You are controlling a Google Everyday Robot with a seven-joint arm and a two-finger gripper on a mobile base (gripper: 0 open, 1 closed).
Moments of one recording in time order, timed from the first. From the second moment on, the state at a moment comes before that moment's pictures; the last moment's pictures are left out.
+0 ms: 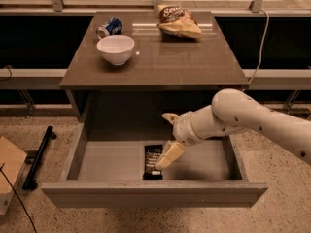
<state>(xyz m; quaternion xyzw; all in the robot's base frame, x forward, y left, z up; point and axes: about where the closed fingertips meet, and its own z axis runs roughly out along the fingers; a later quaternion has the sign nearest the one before) 0.542 -0.028 0.679 -0.61 0.69 0.23 0.33</state>
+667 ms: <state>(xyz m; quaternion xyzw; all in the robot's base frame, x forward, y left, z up) 0.542 -0.003 0.645 -0.60 0.65 0.30 0.36</state>
